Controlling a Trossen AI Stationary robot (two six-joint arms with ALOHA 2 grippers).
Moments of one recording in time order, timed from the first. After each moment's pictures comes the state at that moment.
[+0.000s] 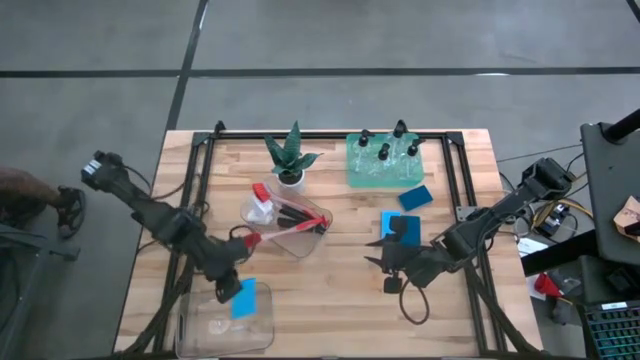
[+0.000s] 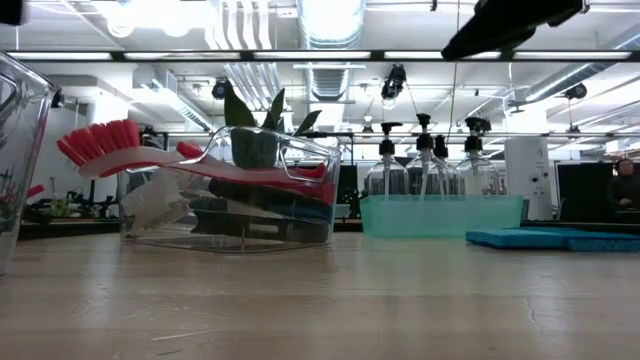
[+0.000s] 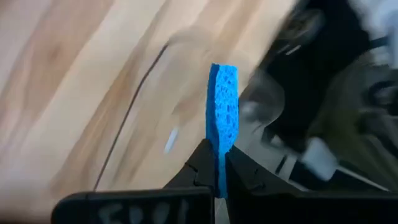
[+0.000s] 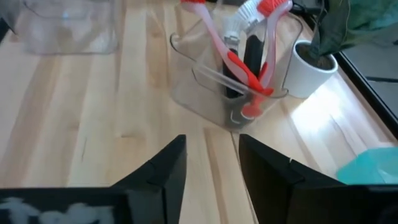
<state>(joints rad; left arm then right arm) -0.62 1.13 1.09 -0.89 0.13 -1.31 0.58 1.34 0.87 -0.28 0.68 0.34</state>
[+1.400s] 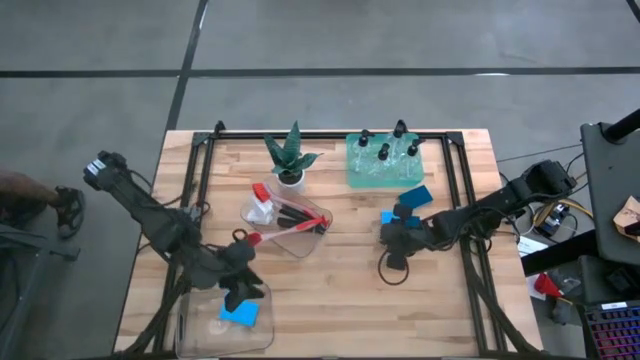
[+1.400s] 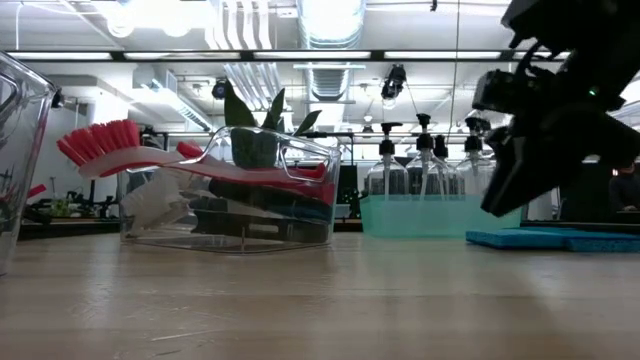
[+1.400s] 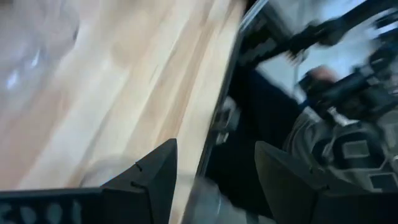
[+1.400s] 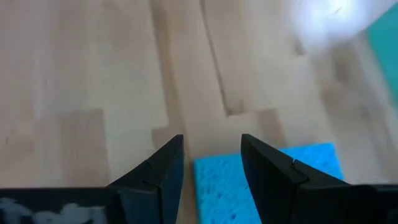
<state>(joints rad) -0.69 1.15 1.08 -0.56 -0.23 -1.18 0.32 1.34 0.55 -0.25 0.39 0.39</state>
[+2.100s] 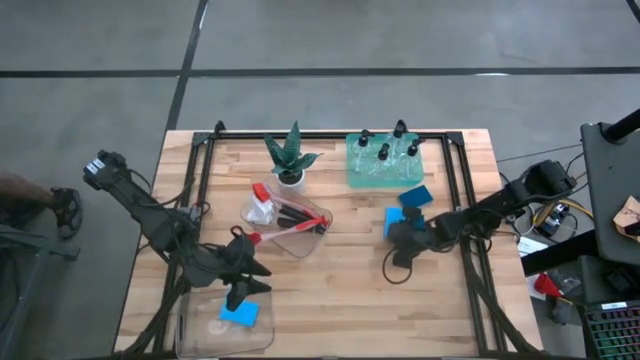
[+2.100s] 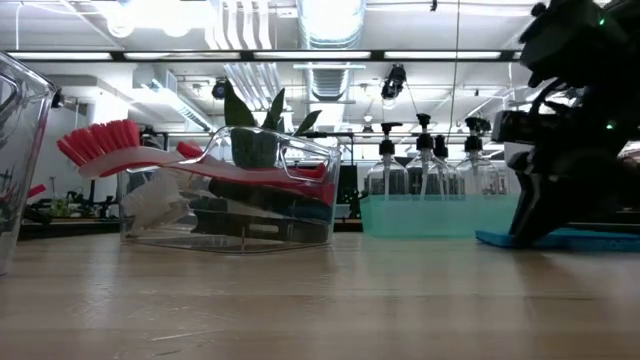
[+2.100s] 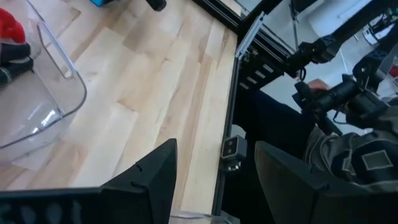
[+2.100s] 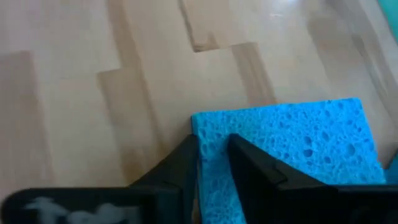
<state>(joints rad) -0.69 1.15 1.08 -0.49 -0.36 -1.00 0.32 1.35 0.44 -0.25 0.42 0.50</state>
